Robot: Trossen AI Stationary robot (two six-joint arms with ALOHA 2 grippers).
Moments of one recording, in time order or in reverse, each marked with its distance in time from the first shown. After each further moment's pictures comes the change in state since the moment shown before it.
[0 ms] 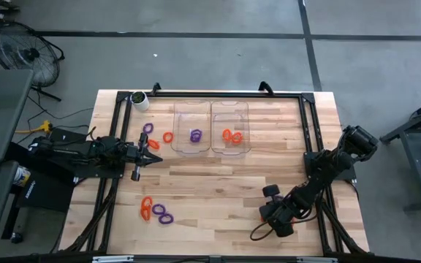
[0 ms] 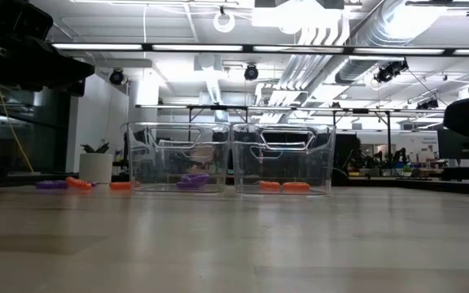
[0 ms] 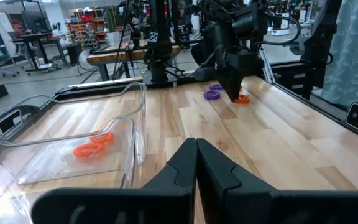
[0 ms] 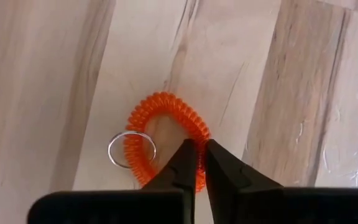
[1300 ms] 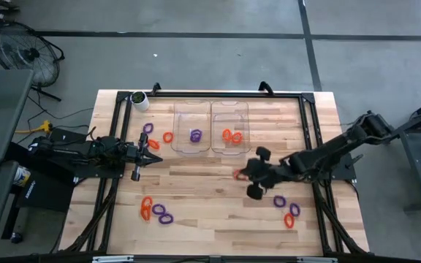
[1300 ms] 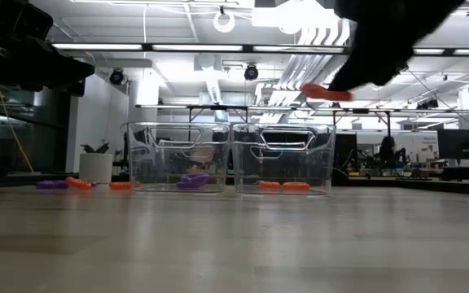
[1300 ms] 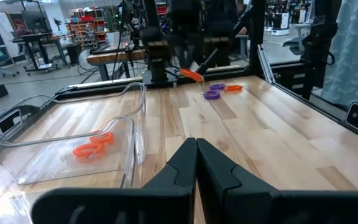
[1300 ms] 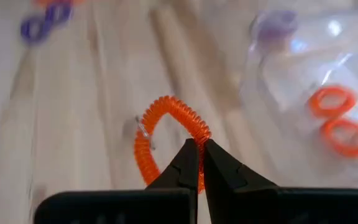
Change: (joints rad) left arm 0.000 0.000 0.000 0.000 0.000 0.000; right arm -0.391 -0.334 -0.002 0.165 0.324 -0.031
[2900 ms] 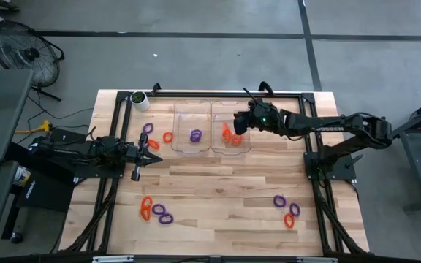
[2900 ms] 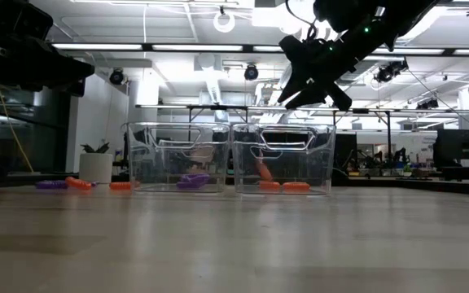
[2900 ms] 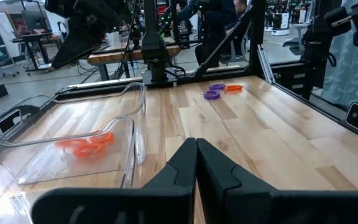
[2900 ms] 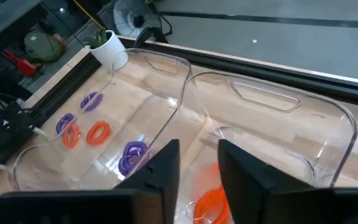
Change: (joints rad) left arm 0.000 0.000 0.000 0.000 0.000 0.000; right arm -0.671 -0.003 0.003 0.276 -0.179 0.150
